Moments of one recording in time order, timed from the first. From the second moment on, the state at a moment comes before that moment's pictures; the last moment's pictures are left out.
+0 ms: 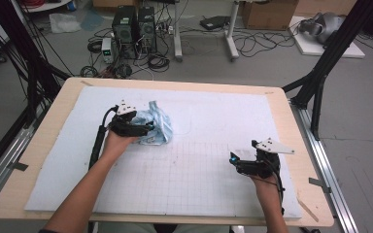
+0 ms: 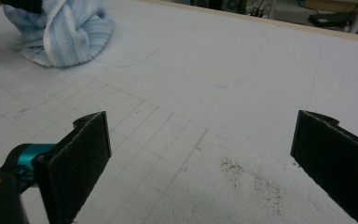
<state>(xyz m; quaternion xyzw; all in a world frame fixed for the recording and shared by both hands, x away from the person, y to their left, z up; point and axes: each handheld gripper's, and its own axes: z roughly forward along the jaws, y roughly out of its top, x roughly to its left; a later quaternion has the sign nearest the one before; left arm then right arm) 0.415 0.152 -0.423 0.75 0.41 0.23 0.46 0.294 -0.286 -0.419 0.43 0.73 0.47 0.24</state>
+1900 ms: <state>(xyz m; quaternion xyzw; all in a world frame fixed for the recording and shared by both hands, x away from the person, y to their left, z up) 0.356 0.131 -0.419 0.79 0.34 0.13 0.48 0.308 -0.235 -0.414 0.40 0.75 0.50 0.15</state>
